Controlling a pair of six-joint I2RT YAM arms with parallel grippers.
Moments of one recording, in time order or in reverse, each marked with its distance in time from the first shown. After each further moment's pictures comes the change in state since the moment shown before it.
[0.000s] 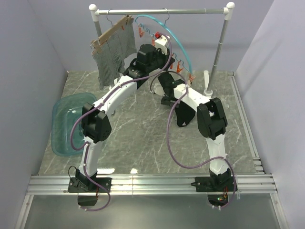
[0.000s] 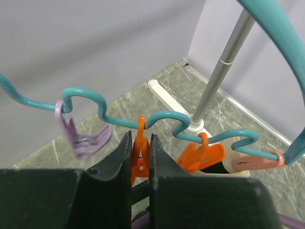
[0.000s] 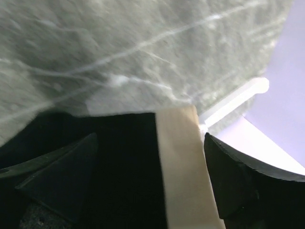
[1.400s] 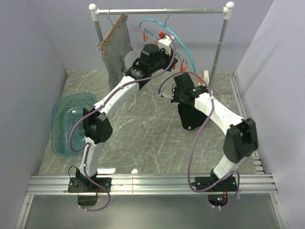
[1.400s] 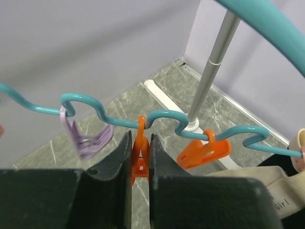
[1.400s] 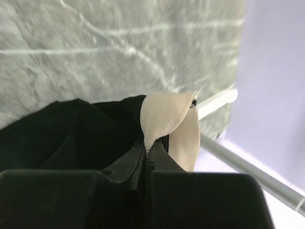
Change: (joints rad) left arm -0.037 -0.002 0.047 -0.060 -0.044 0.016; right arm -0.026 -0.466 -0.319 0.049 -0.235 -0.139
